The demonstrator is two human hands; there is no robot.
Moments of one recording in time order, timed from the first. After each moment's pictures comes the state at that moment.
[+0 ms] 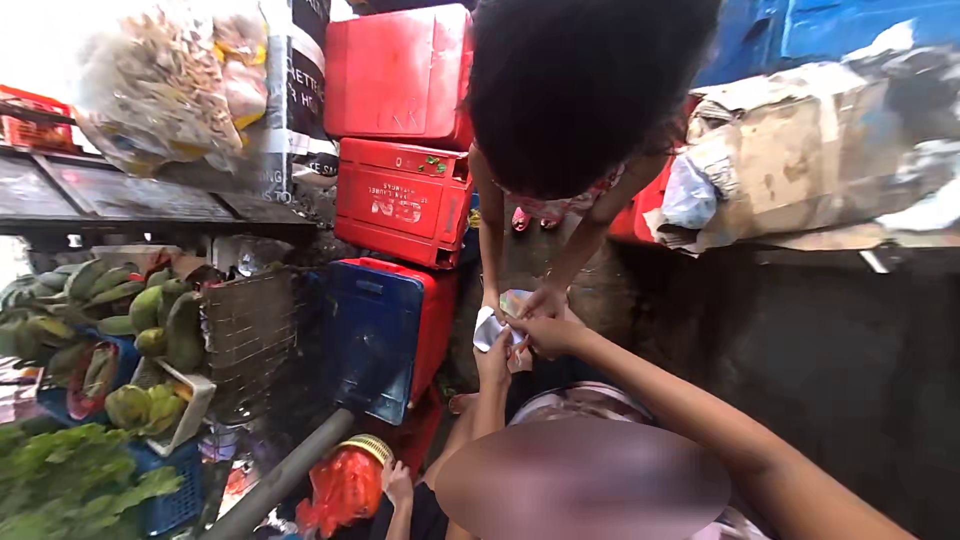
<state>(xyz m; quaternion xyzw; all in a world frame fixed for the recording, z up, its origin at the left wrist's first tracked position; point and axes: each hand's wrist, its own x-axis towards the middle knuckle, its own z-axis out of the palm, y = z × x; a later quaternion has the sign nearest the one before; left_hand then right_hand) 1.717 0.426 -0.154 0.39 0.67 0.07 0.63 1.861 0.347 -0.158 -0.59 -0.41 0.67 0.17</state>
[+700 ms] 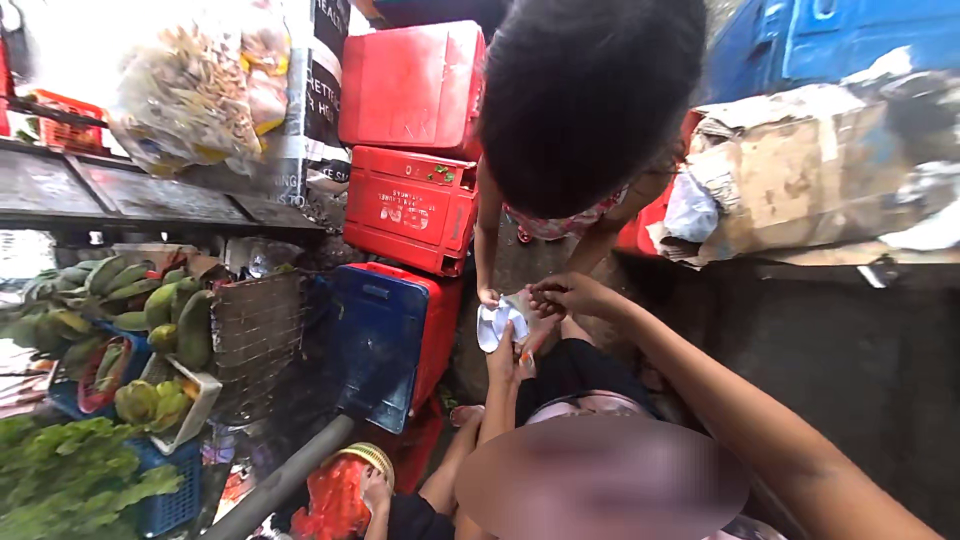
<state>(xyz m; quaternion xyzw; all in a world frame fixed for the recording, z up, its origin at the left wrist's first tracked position) 1.733 0.424 -0.164 0.33 0.65 0.05 0.68 1.939 0.328 -0.163 -0.57 -0.13 0.67 0.46</state>
